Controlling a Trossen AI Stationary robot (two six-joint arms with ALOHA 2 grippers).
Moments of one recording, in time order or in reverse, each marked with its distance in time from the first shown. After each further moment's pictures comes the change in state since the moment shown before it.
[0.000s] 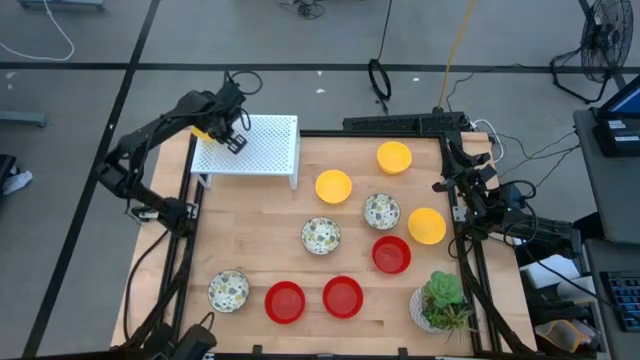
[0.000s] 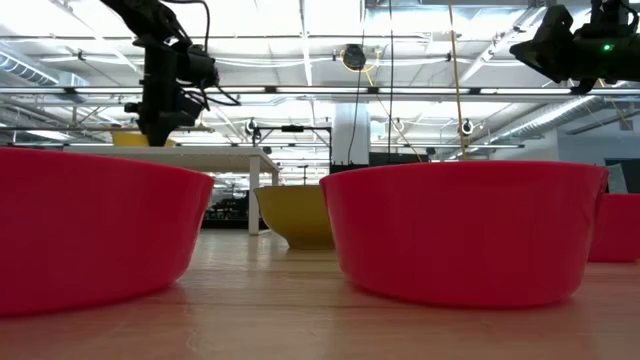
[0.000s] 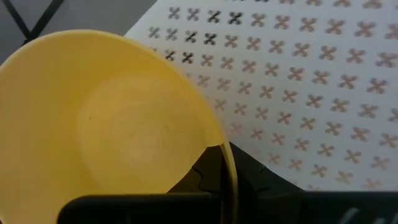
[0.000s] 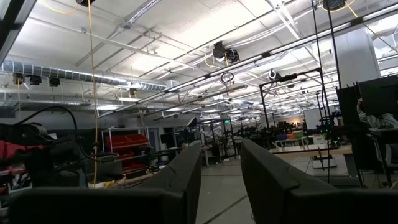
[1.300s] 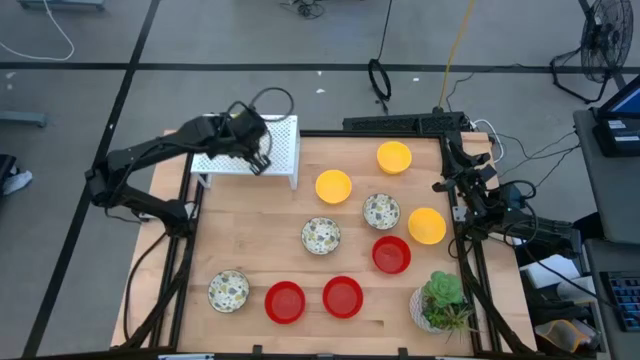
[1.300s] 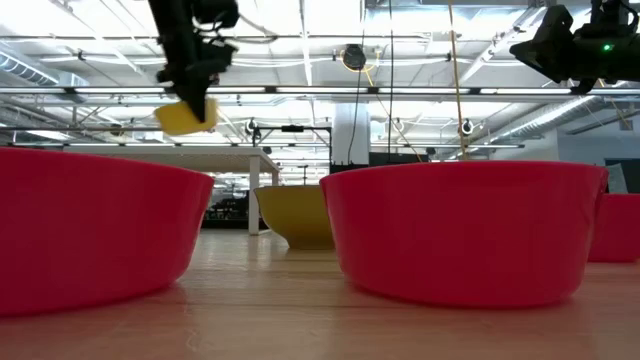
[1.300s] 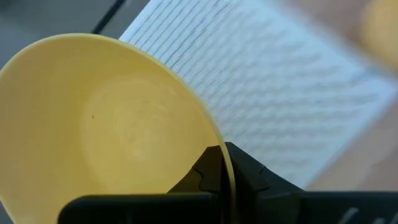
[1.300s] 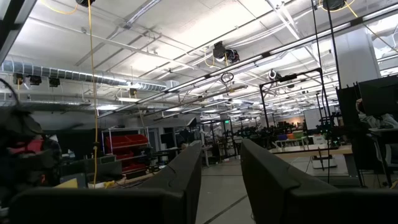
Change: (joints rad) left arm -0.429 -0.135 0.027 0.059 -0.018 -0.180; right arm 0.000 0.000 0.000 0.000 0.000 0.000
